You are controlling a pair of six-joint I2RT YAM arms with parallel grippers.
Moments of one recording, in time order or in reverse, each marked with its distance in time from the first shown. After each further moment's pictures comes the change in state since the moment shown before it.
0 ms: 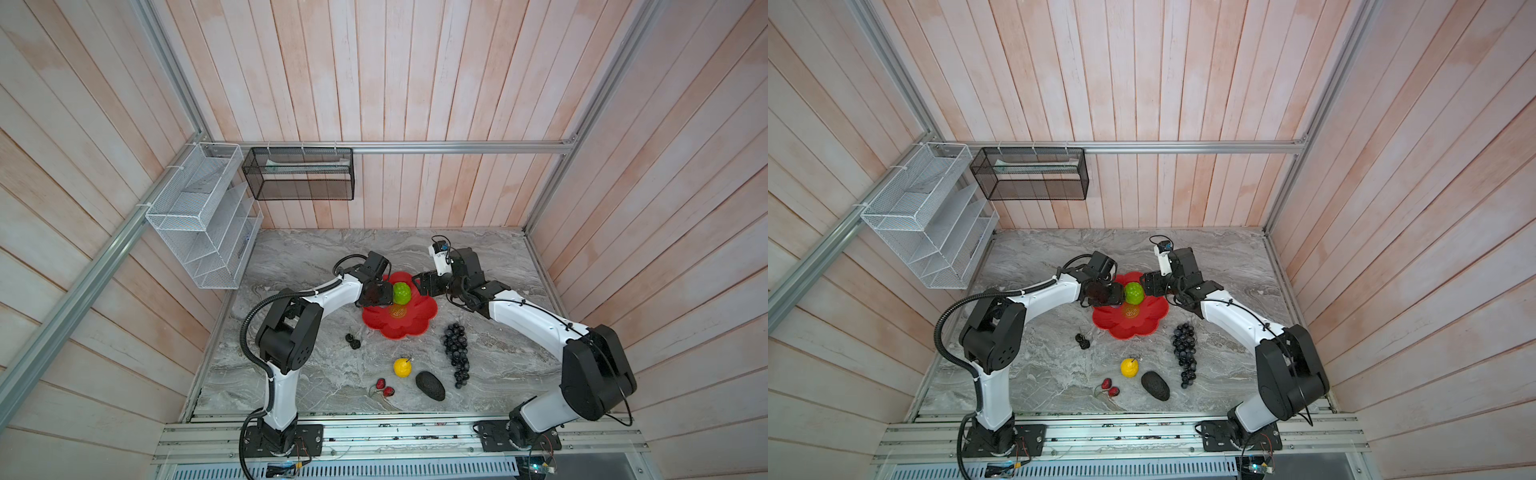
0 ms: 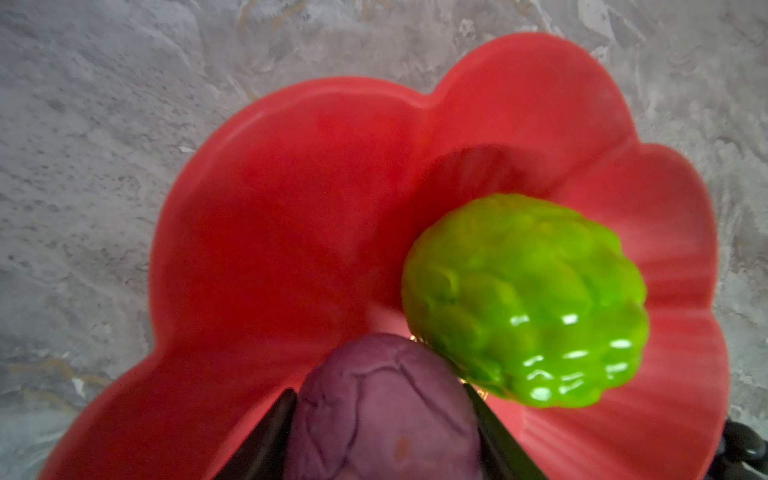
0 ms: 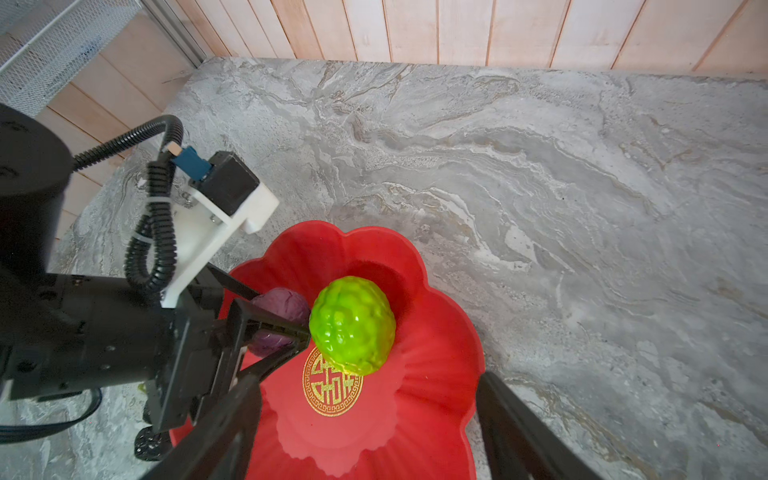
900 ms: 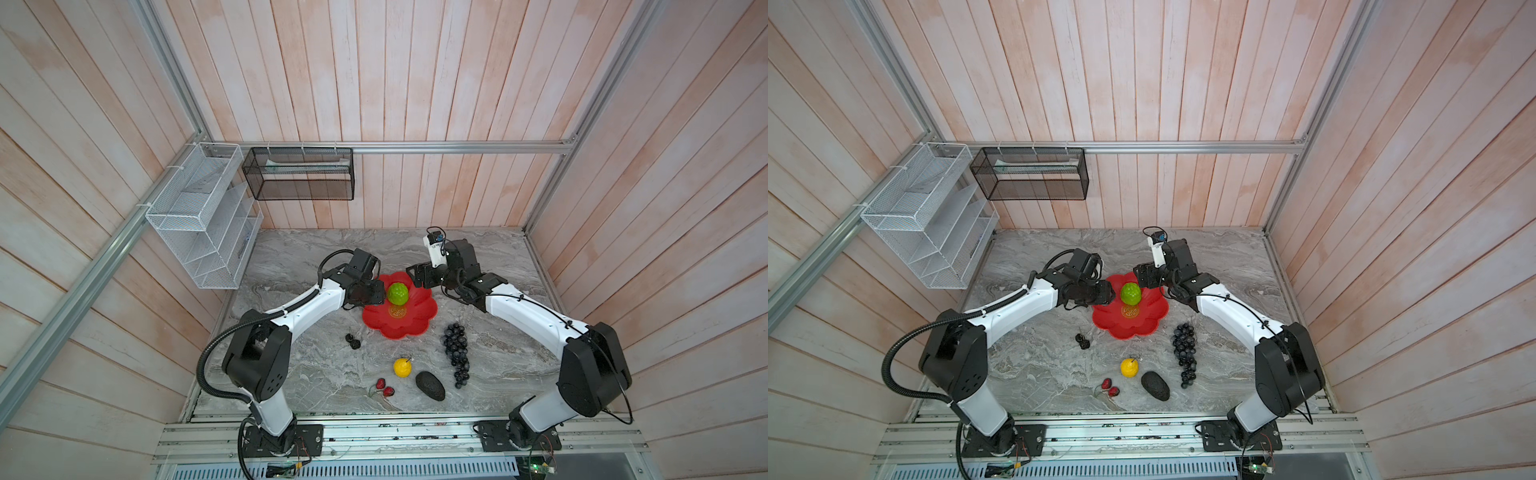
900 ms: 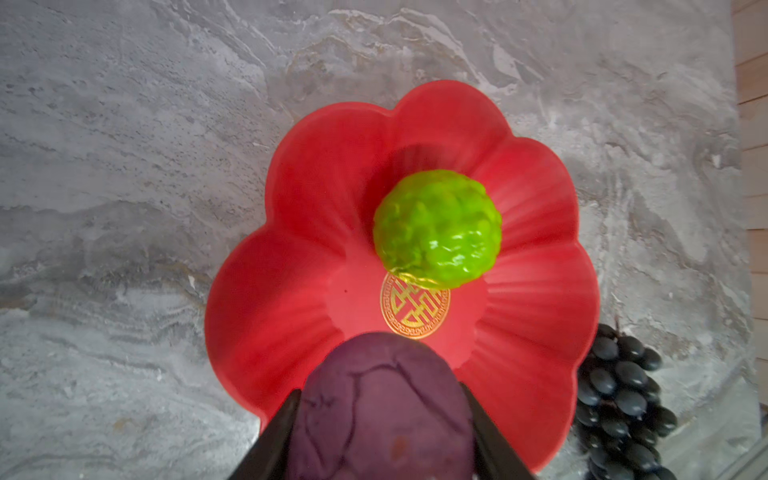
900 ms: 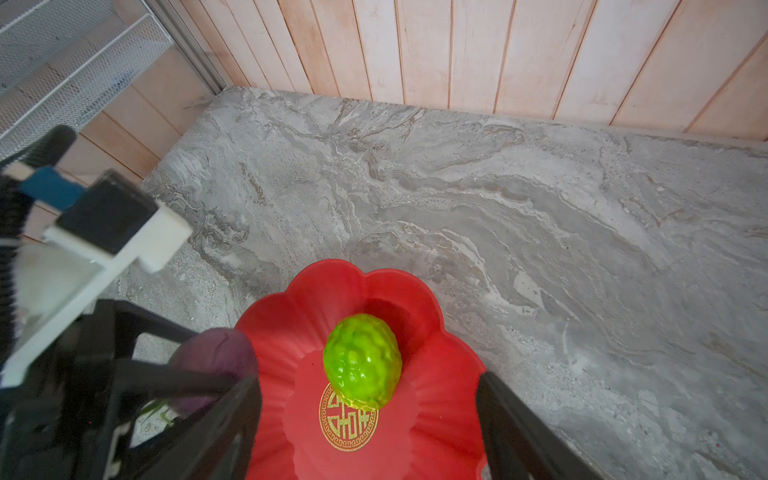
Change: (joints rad) left arm 0.018 -0.217 -0.085 -0.051 -0.007 0.017; right arm 0.034 0.035 0.108 -0.032 0.030 -0.008
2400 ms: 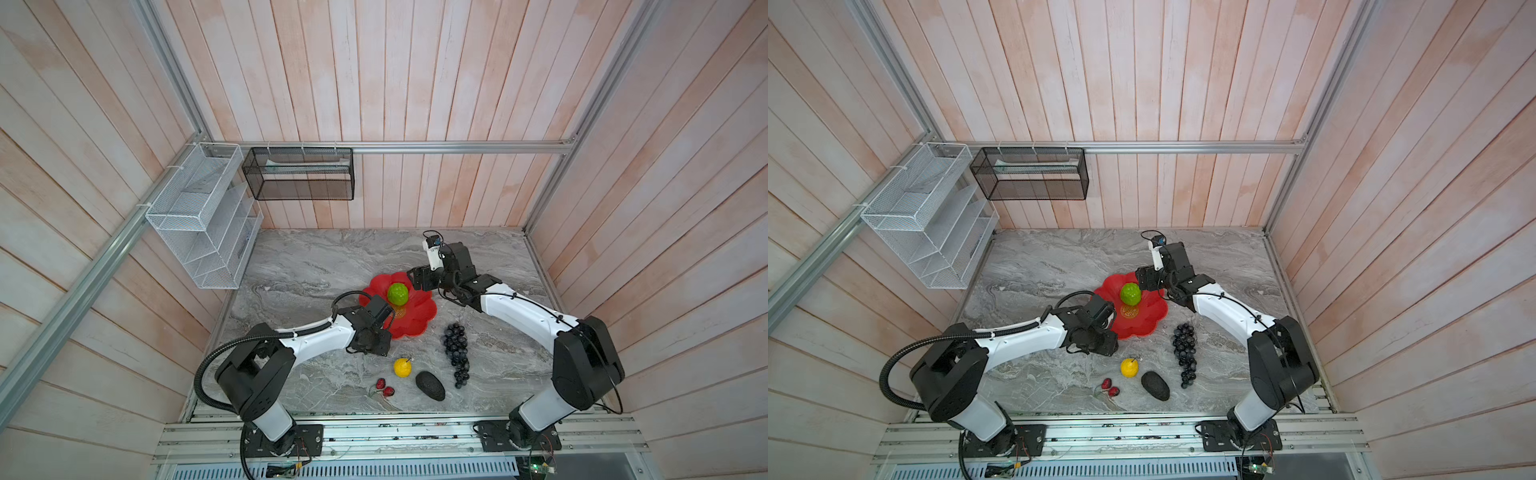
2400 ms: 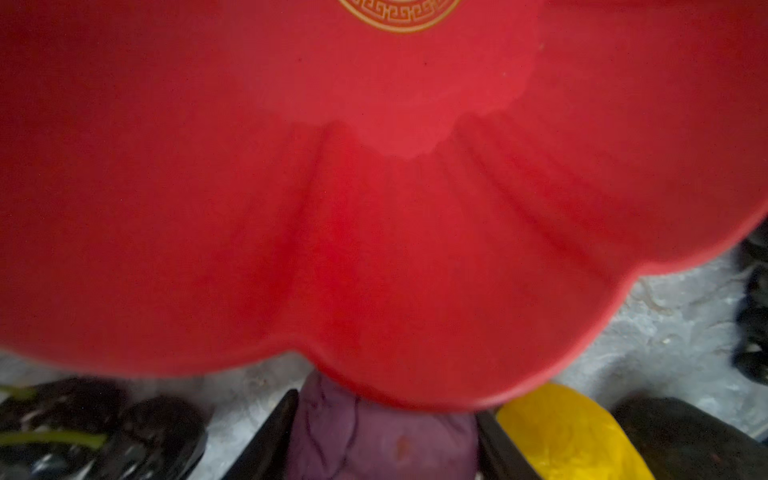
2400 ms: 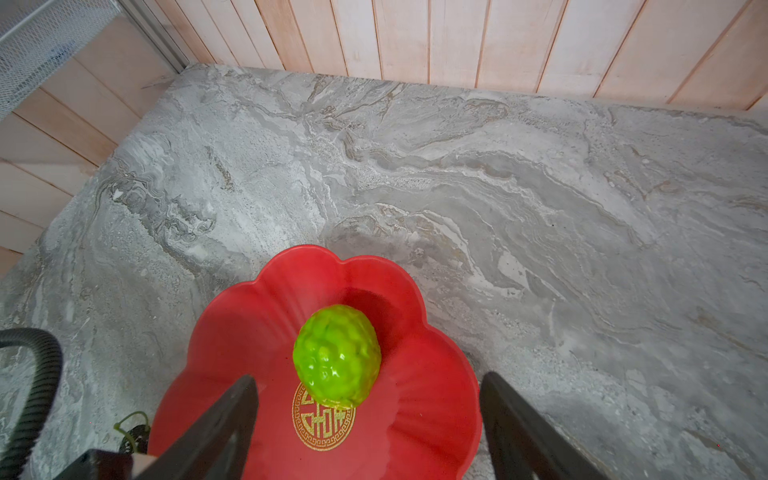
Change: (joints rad) left arm -0.236 -0.168 -0.375 0.005 -0.023 0.000; right arm 0.005 0.044 -0.009 0.014 0.049 0.002
